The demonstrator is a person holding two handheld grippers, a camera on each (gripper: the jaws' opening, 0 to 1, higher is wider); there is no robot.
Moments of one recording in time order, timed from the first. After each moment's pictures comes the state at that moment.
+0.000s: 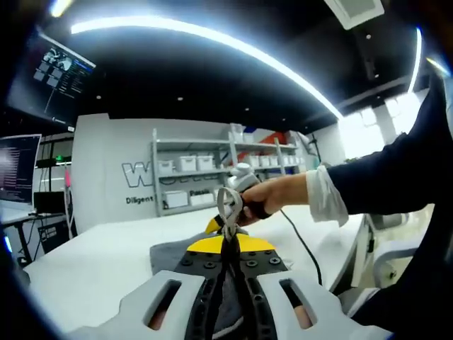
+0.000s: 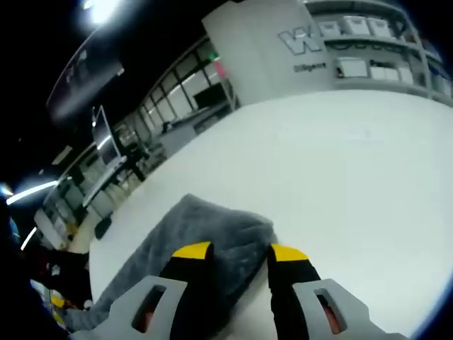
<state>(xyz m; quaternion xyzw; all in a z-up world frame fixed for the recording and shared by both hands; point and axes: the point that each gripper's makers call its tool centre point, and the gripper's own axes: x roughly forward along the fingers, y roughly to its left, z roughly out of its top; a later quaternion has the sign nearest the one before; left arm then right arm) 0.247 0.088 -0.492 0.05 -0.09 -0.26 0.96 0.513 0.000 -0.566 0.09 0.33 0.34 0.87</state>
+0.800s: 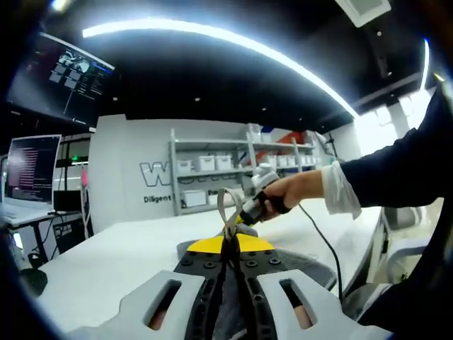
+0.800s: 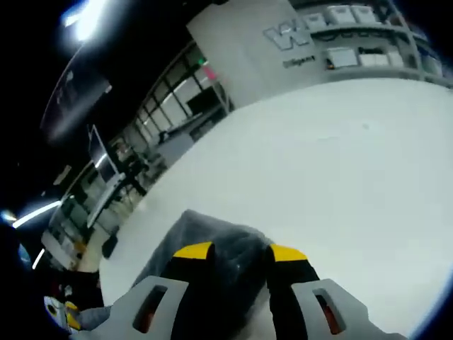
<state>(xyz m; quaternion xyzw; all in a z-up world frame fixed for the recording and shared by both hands) 0.251 0.134 -0.490 0.05 -0.09 -0.21 0.97 0.523 0.006 -0.560 0.14 0.34 0.33 0.87</state>
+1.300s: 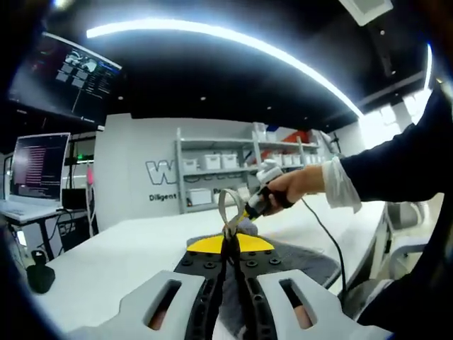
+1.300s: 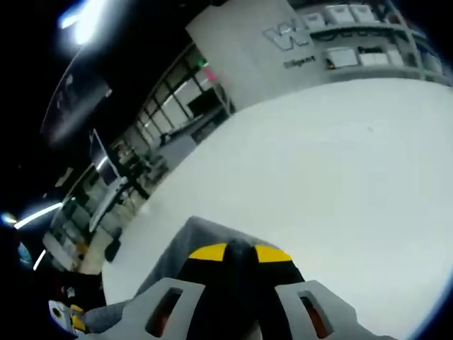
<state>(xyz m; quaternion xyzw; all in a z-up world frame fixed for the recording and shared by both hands) 0.243 0.157 -0.495 0.04 -0.09 -0.19 0.98 0.528 0.017 -0.548 0.15 0.34 0.34 0.87</state>
